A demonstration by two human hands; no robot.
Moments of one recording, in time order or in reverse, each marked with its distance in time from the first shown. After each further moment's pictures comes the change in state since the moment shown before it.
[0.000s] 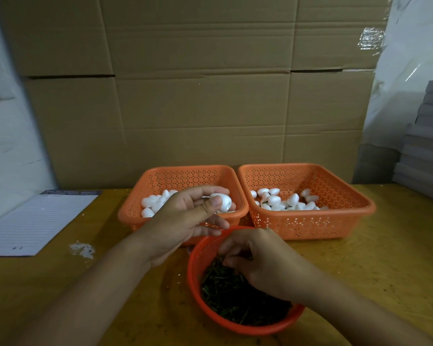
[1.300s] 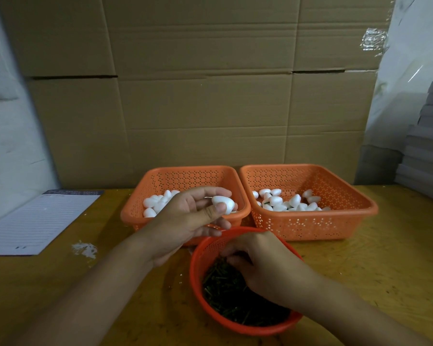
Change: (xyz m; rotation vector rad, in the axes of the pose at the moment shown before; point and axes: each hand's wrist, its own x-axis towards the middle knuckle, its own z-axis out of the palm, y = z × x) left_hand 0.000 -0.001 -0.002 0.034 -0.010 0.009; right_hand -0.002 -0.004 0.004 -0.116 0.056 -0.158
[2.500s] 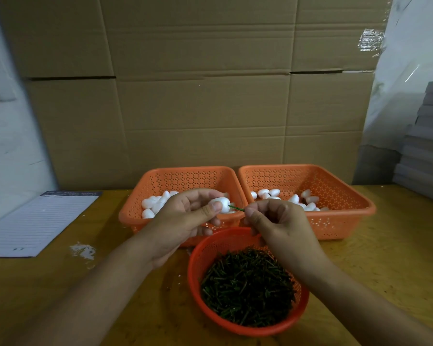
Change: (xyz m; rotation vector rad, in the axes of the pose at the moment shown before) left_hand 0.000 -0.001 0.000 -0.005 0.074 -0.023; right_hand 0.009 0.007 -0.019 0.585 0.437 0.318
